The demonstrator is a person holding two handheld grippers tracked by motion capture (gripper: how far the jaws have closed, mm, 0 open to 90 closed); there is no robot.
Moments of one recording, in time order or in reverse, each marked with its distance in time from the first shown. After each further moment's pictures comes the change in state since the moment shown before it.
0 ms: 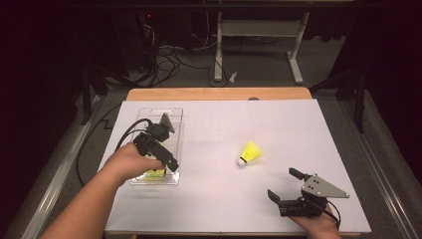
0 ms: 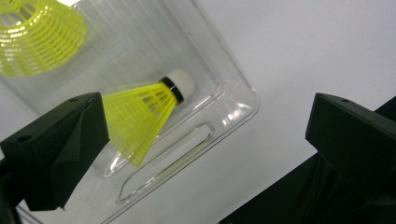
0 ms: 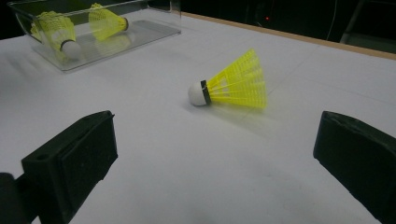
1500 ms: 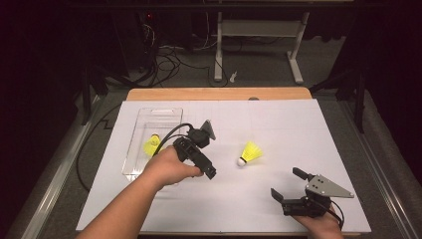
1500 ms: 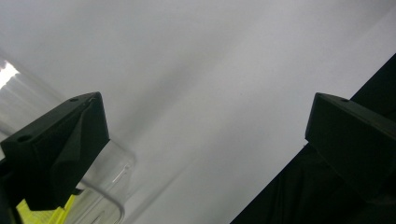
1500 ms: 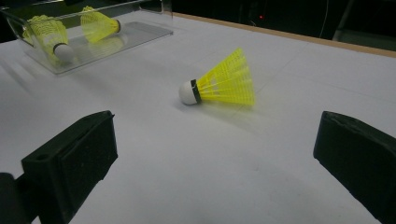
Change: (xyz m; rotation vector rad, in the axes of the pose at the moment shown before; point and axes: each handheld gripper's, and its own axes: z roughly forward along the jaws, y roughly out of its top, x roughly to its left) left arm -0.080 0.046 0.025 -0.031 -0.055 0.156; right arm -0.005 0.000 -0.005 0.000 -0.020 0.023
